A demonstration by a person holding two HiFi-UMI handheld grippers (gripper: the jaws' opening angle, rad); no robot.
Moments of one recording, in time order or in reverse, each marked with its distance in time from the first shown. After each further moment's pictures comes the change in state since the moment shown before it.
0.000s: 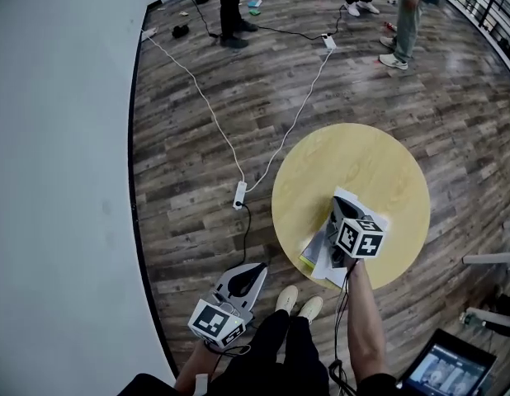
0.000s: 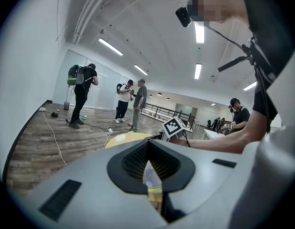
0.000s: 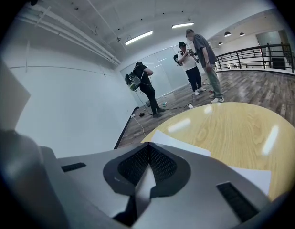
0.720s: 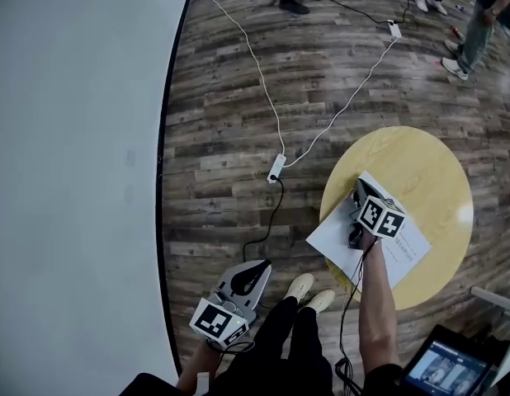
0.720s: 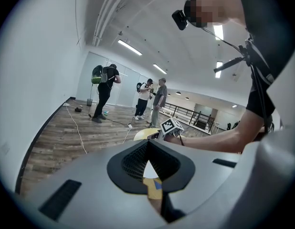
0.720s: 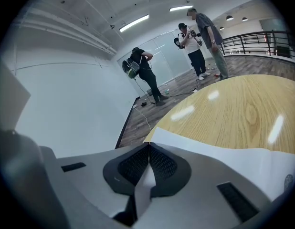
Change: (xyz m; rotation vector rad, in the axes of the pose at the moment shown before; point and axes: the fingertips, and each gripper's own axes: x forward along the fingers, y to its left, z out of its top) left arm -0.050 0.080 -0.029 -0.090 0.014 0.221; right arm 0.130 0.026 -0.035 0.059 0.132 0.029
